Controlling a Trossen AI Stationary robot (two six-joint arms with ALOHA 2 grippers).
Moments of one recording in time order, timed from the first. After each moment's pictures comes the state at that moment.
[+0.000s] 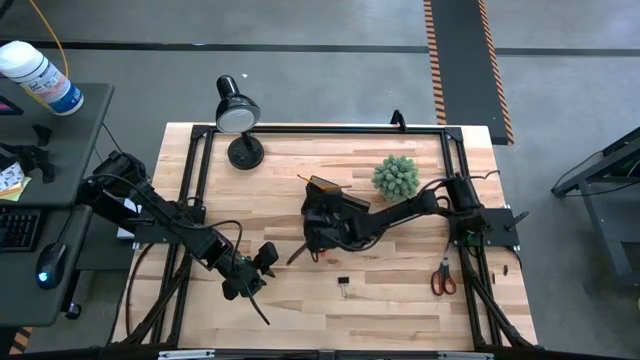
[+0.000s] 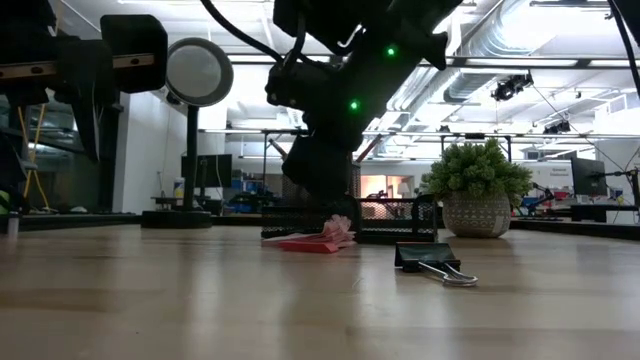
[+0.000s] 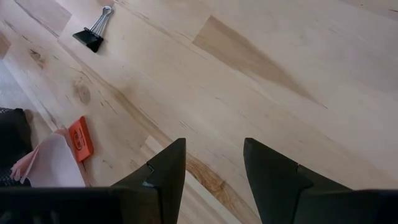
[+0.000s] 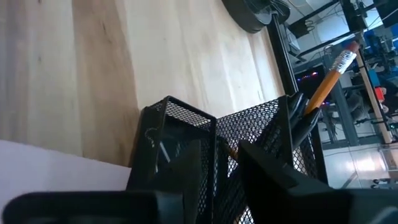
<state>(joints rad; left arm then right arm) -0.52 1.41 0.66 -0.19 -0.20 0.44 0.19 2.09 1.39 -0.26 0.84 -0.09</state>
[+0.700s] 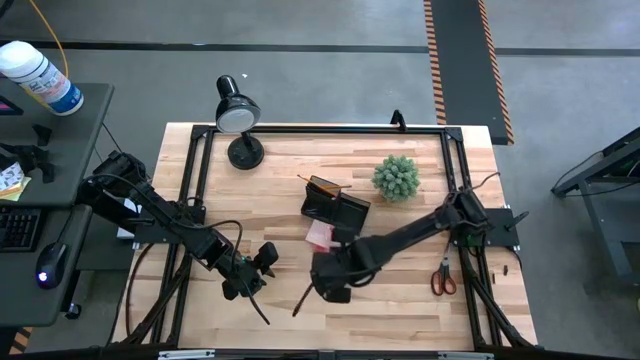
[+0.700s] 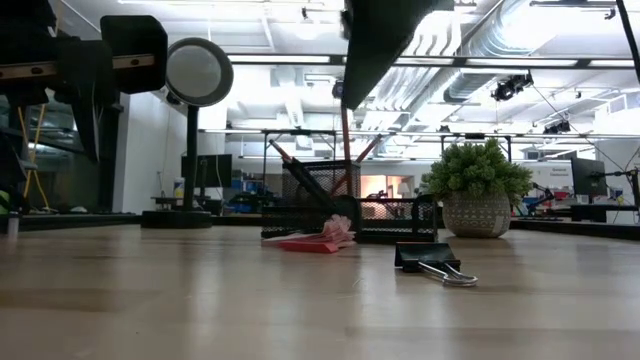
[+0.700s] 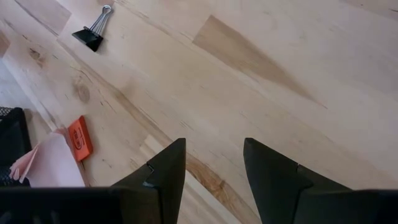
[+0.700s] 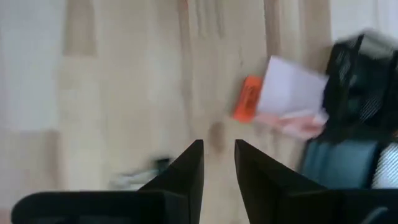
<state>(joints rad) -0.52 1.41 0.66 -0.19 -0.20 0.44 0.41 2.09 1.86 -1.06 0.28 0.46</state>
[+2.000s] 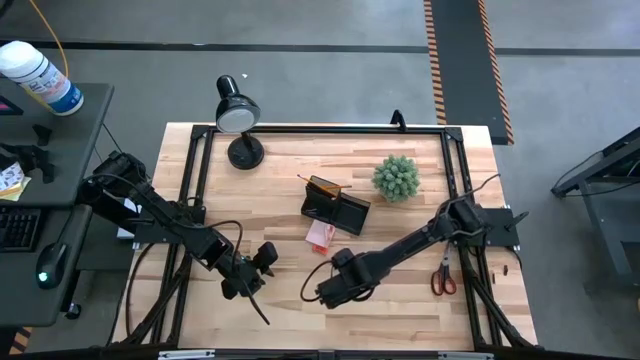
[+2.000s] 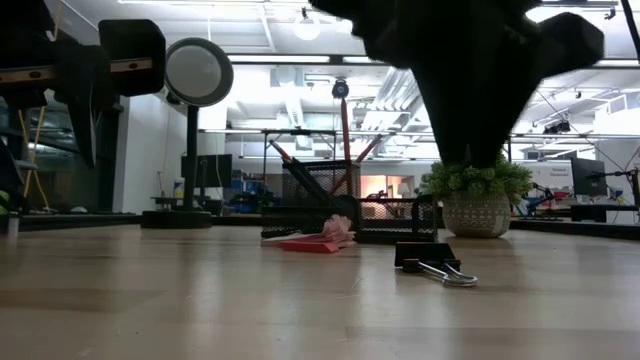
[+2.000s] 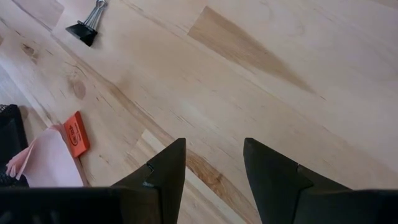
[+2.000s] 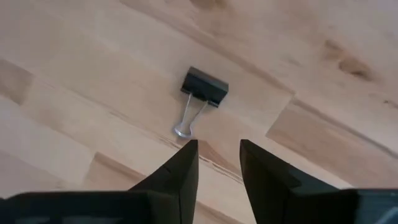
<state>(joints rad) -0.52 1.41 0.66 -0.21 -0.20 0.45 0.46 2.15 1.80 -1.16 0.04 1.52</state>
